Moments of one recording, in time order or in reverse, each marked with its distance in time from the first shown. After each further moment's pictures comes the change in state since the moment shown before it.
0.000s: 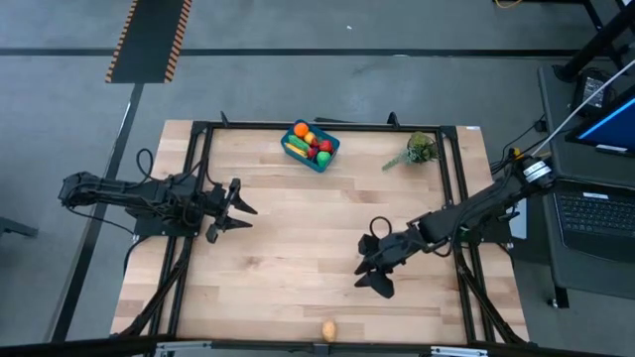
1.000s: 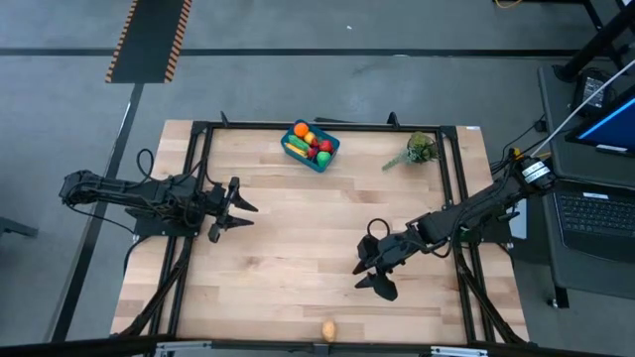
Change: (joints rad) left arm -0.027 0.000 0.000 -0.001 -0.083 0.005; right arm 0.000 0.014 0.000 0.018 0.000 -0.207
